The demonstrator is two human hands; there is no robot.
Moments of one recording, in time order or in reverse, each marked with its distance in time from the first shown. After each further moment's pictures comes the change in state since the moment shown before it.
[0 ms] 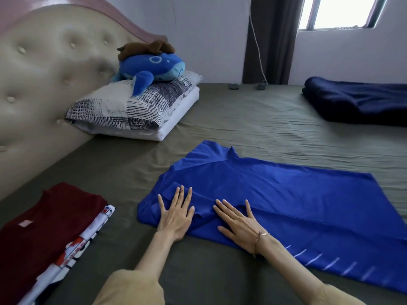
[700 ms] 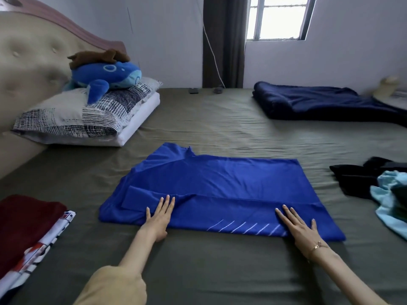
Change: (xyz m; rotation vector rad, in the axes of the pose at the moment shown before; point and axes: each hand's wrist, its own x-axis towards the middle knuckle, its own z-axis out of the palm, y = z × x) left_hand -0.039 0.063 -0.016 0.041 -0.304 0.136; right_hand -0.218 0.120 -0.008 -0.008 -0.078 0.721
